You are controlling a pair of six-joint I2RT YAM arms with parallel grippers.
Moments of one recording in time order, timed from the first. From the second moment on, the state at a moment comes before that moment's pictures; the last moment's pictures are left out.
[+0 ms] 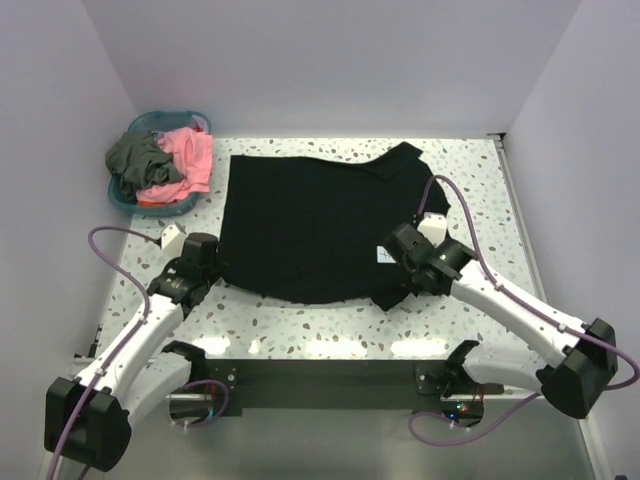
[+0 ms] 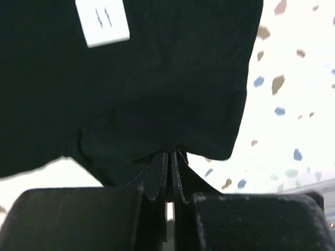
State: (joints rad) left arm -0.28 0.86 0.51 -0.48 -0.44 -0.98; right arm 0.77 1.12 0.95 -1.06 0.56 0.89
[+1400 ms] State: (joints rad) left arm -0.08 1.69 1.06 -0.29 -0.27 -0.86; right arm 0.29 1.84 1.43 -0.64 0.40 0.45
